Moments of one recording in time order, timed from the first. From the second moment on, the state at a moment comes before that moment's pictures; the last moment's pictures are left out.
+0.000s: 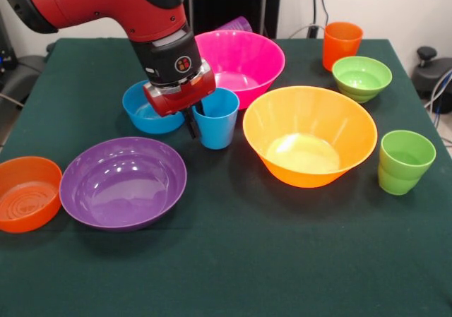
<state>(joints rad) -0.98 -0.35 0.81 1.65 -0.81 0.70 -1.74</state>
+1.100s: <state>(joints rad) -0.98 -0.35 0.80 1.65 -0.81 0.70 -1.74</state>
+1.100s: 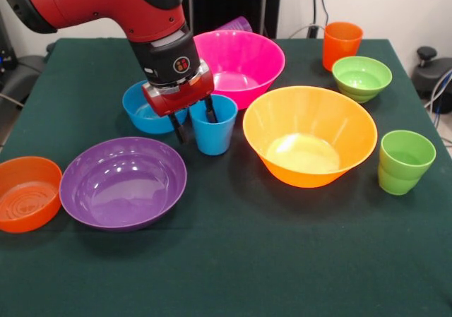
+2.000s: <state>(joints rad) -0.99 -0.36 0.80 1.65 -0.81 0.70 -1.74</state>
